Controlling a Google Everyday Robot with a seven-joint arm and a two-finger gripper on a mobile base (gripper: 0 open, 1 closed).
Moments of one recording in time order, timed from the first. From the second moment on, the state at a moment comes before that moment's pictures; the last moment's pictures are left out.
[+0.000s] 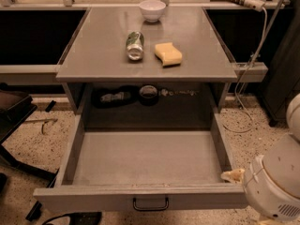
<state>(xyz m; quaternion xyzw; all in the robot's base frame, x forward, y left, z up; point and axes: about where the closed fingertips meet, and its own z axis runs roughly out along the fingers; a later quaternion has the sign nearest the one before) 0.260 -0.178 0.777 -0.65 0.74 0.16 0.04</state>
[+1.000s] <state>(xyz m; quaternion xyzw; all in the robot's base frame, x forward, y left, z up) 0.253 -0.172 0.753 -0.66 0.73 0.20 0.03</state>
